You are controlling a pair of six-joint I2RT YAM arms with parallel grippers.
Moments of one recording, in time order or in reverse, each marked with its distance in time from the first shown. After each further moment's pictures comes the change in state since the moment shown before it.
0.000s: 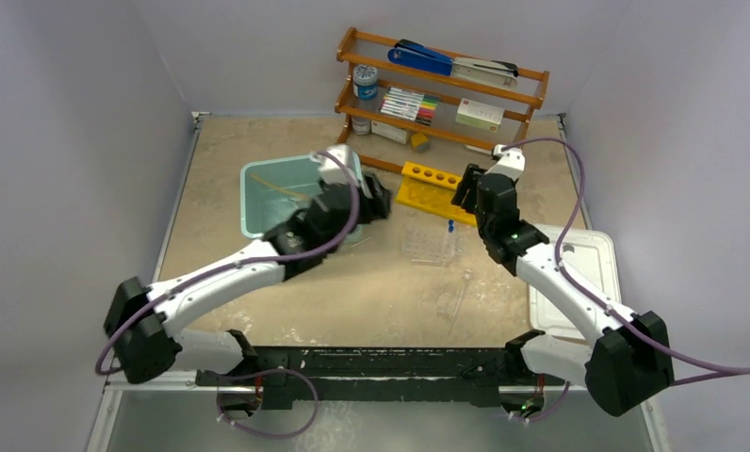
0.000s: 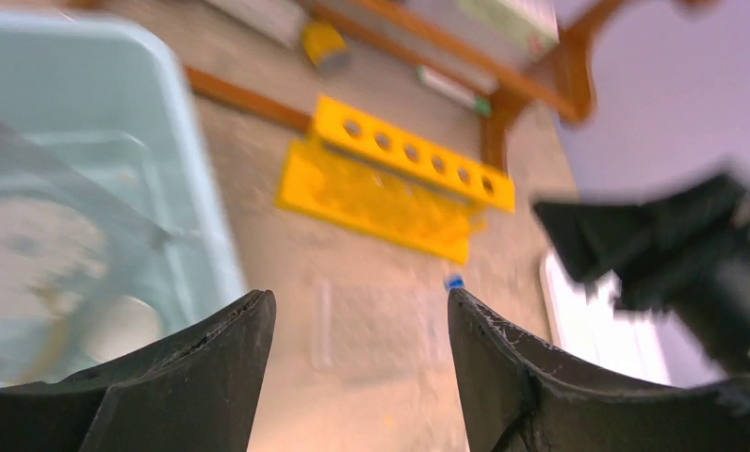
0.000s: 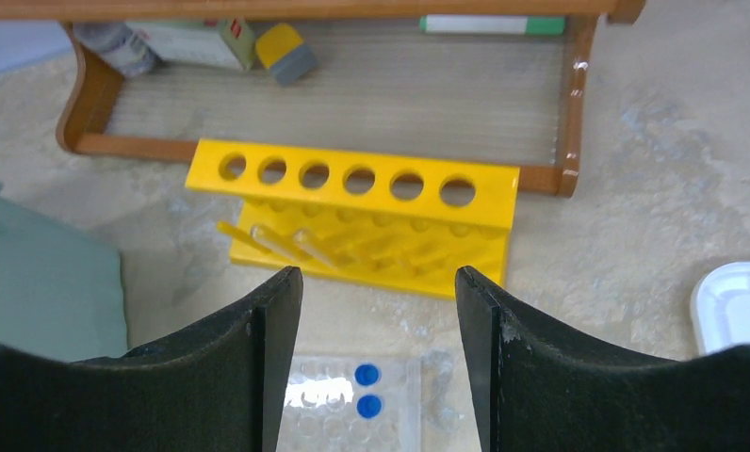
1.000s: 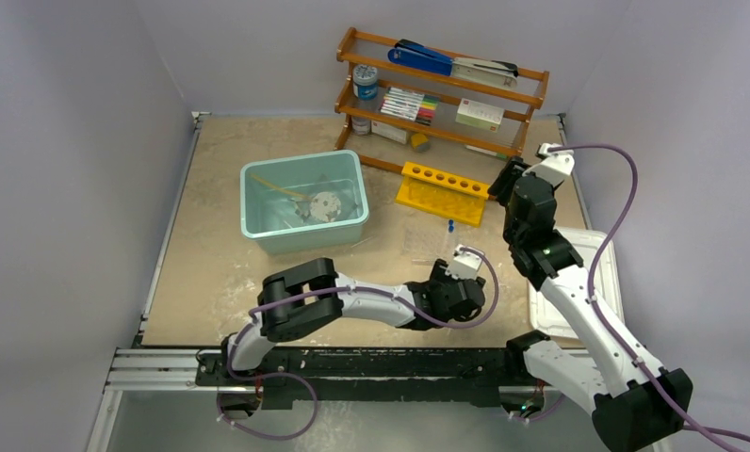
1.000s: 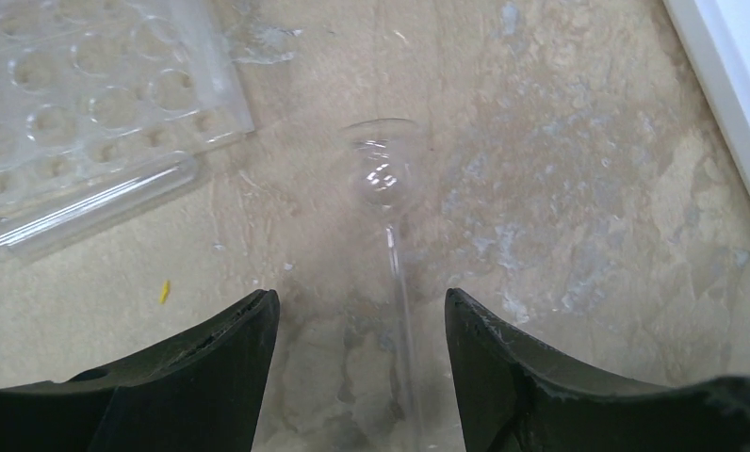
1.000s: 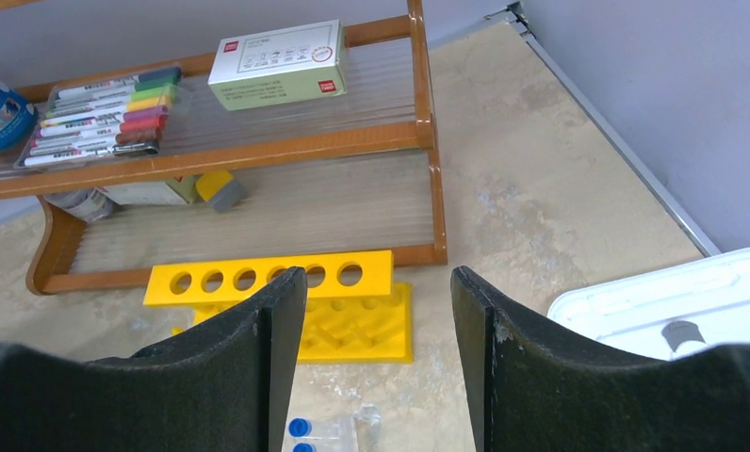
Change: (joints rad) left arm -0.517 0.848 0.328 0.050 -0.151 0.043; right arm -0.087 -0.210 0.053 -0.082 0.176 -0.079
